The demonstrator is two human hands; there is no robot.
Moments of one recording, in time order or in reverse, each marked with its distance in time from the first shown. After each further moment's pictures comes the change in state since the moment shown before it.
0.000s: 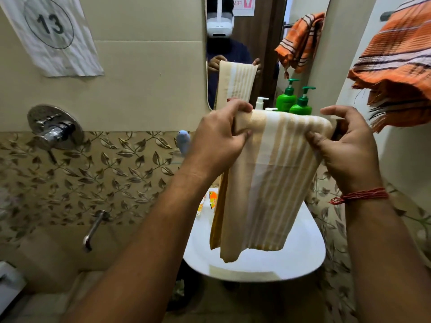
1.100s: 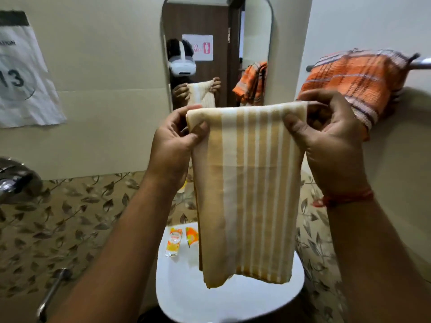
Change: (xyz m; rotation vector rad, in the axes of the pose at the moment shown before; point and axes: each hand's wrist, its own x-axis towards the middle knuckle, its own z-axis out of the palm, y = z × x) left_hand 0.048 0.006 -0.010 -0.944 0.068 -0.151; right_hand 0.013 -0.082 -0.030 0.147 0.140 -0.225
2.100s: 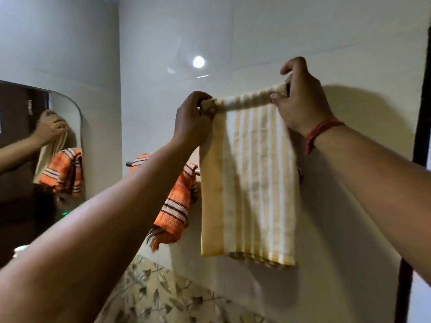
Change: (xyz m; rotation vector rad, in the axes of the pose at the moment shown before) left_hand 0.146 0.051 0.382 0.011 -0.433 0.425; right_hand 0.149 -0.192 -0.222 -1.376 0.432 -0.294
